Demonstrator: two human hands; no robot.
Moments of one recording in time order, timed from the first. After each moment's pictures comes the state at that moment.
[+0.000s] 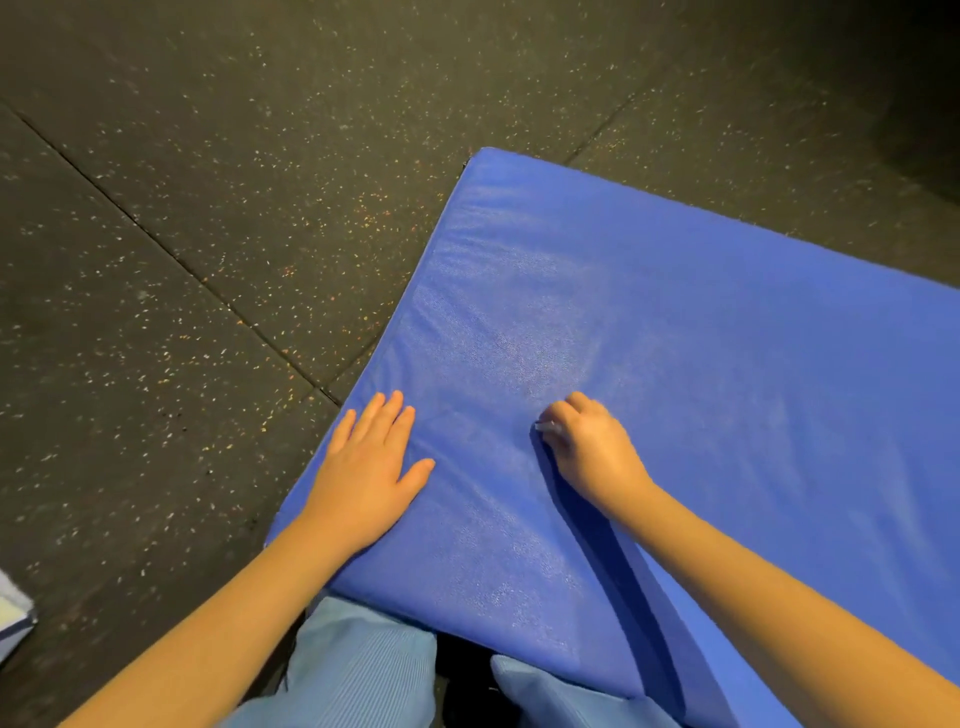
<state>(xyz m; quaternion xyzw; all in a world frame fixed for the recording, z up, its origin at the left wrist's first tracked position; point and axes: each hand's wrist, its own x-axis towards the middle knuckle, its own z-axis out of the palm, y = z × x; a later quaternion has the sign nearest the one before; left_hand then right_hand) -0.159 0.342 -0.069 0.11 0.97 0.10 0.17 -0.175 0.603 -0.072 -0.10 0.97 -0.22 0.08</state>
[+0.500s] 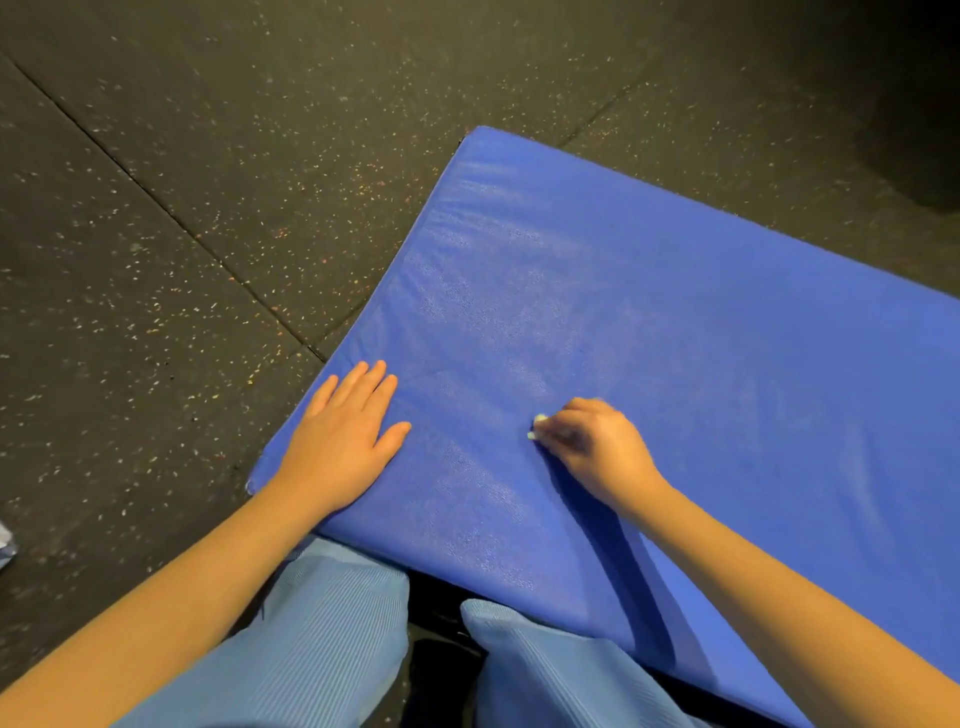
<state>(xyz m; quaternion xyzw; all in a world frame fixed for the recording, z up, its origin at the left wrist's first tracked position) -0.139 0.340 -0.066 0.11 0.98 0.09 0.16 -0.133 0.631 -0.059 -0.11 0.95 -0.26 0.09</state>
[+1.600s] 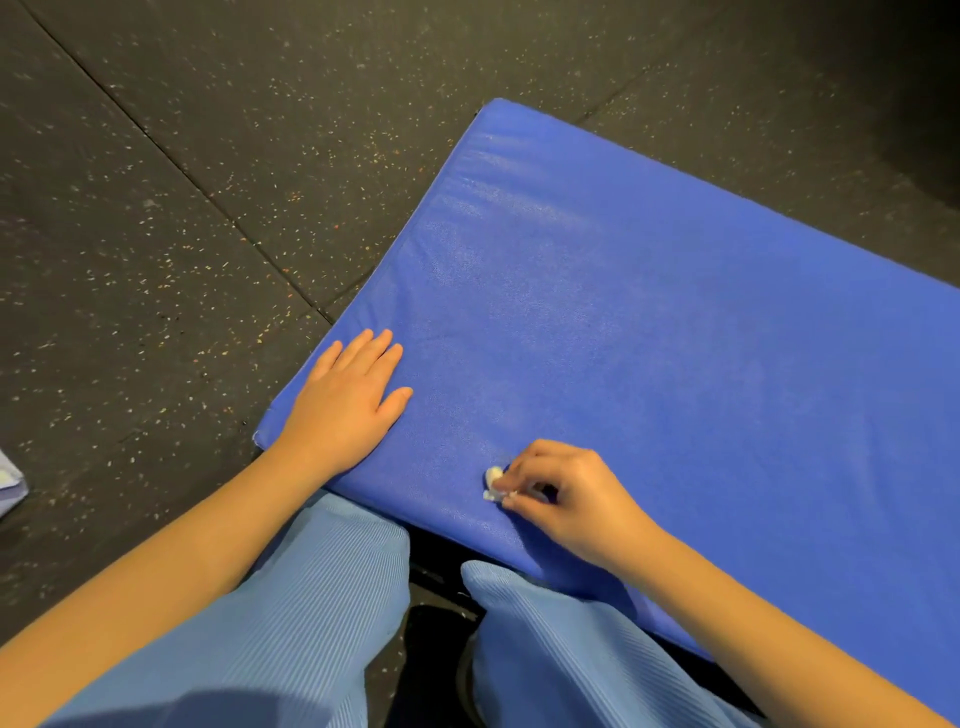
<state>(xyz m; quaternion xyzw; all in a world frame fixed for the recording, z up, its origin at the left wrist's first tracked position) -0.127 0.342 -0.056 0.09 0.98 0.12 0.15 -0.066 0.598 -0.033 -0.17 0.87 -0.42 0.18</state>
